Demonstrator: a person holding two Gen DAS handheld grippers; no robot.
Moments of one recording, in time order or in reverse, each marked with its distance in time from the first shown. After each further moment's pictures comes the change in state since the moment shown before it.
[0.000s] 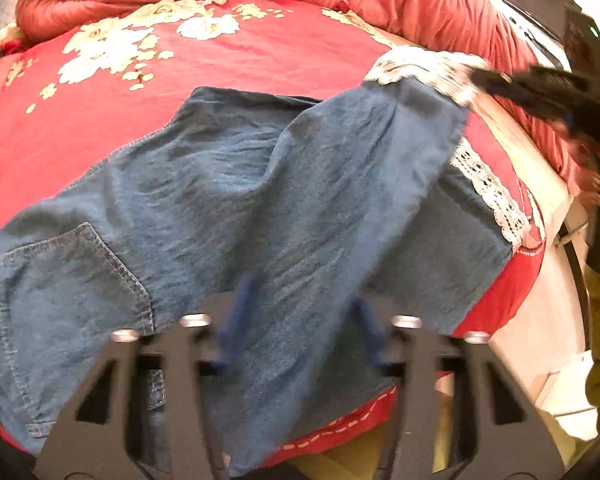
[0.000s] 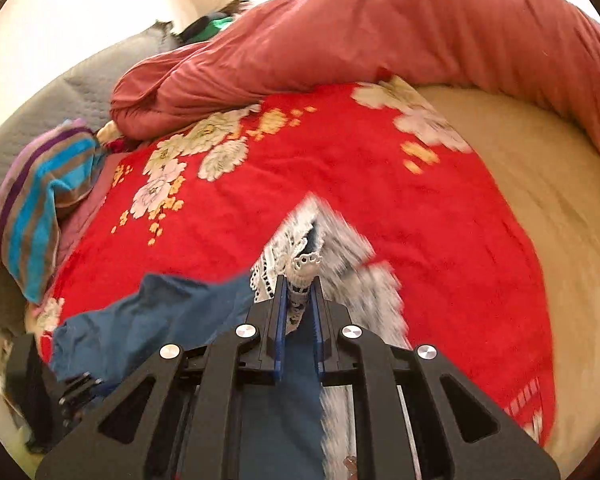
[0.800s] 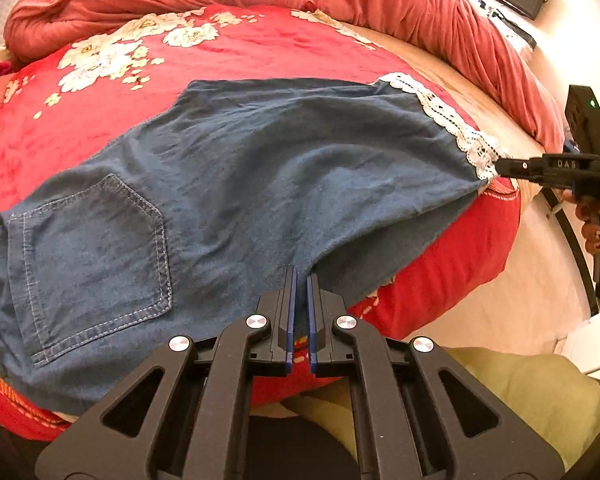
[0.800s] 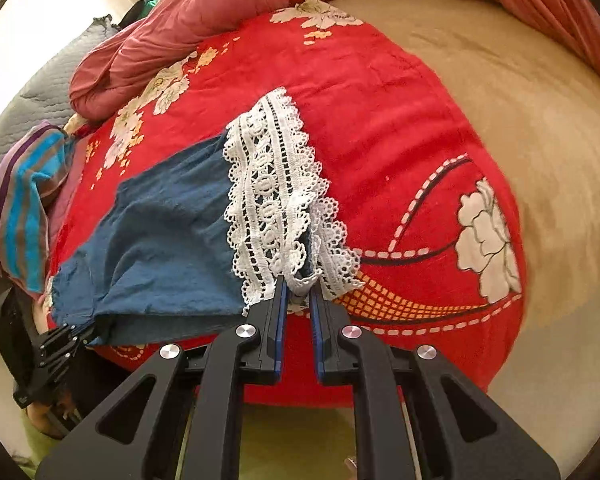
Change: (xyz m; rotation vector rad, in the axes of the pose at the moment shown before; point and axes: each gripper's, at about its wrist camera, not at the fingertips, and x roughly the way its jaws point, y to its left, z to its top) left arm -0.032 -0.008 -0.043 0.101 -0.011 -0.021; right arm -0.055 -0.050 -0.119 0.191 0.174 -0.070
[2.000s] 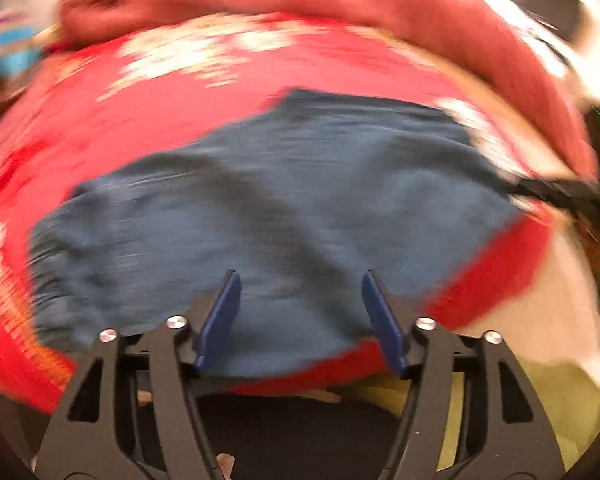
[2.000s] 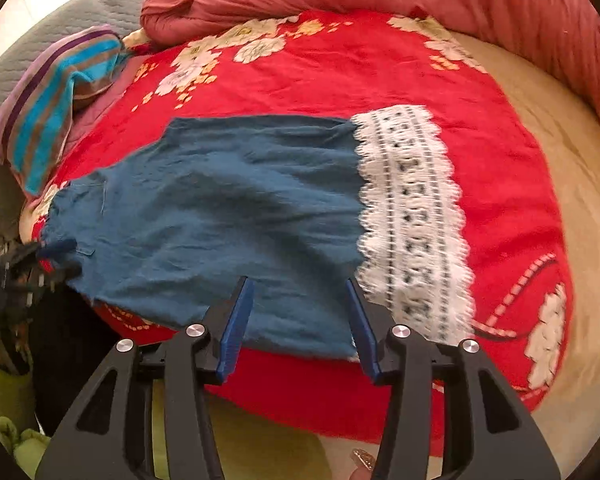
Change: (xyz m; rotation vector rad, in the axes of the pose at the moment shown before) left arm -0.030 0.064 -0.011 -0.155 -0.020 0.190; right arm 0.040 0.080 0.008 -0.380 0.047 0.014
